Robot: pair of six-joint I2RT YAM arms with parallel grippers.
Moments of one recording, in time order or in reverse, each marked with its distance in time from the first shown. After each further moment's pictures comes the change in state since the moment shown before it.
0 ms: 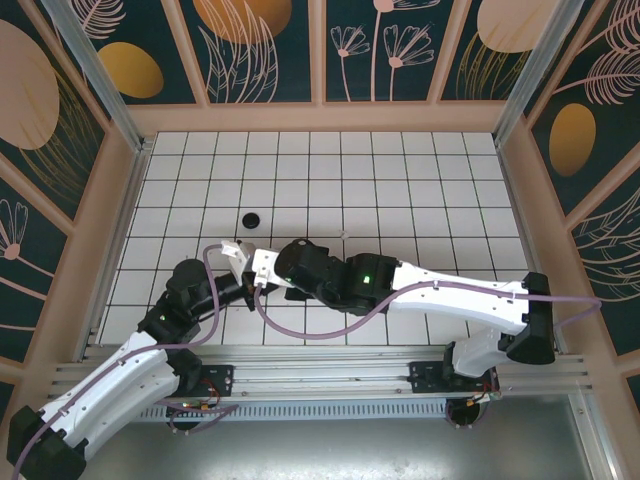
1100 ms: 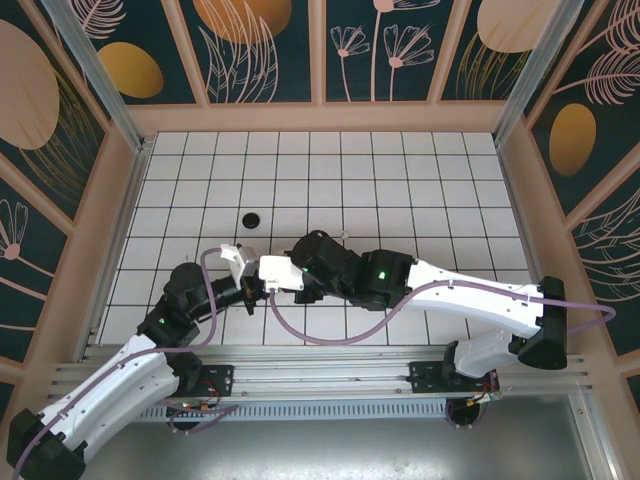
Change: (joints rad) left arm -0.005 -0.030 -0.024 0.036 0.048 -0.009; right arm -0.063 -0.070 -0.071 0.069 -0.248 -0.105
